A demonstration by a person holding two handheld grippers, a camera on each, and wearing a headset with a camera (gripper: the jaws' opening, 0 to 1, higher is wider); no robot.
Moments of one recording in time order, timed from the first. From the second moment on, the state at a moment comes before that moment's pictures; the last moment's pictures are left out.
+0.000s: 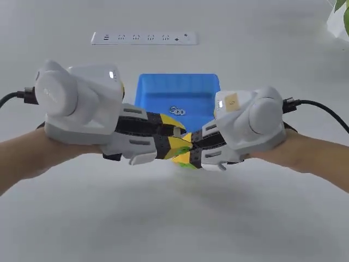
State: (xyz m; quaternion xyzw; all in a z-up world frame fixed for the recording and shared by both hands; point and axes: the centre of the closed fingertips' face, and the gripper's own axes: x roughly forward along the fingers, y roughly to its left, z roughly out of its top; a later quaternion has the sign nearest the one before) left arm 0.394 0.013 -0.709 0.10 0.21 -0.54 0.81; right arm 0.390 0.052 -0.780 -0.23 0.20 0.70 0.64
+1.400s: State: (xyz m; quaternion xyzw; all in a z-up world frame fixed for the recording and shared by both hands) left arm 0.377 0.075 -0.682 0.08 0.20 -0.46 0.86; right arm 0.426 0.051 -0.683 -0.24 0.15 0.68 0.68
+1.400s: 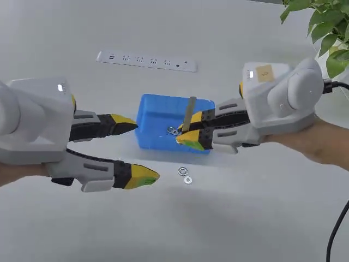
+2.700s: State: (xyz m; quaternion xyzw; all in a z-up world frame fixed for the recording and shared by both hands) left arm 0.380 0.097 -0.702 0.08 0.24 -0.44 0.86; right arm 0.497 0.076 -0.755 -0.26 0.18 0.65 0.69
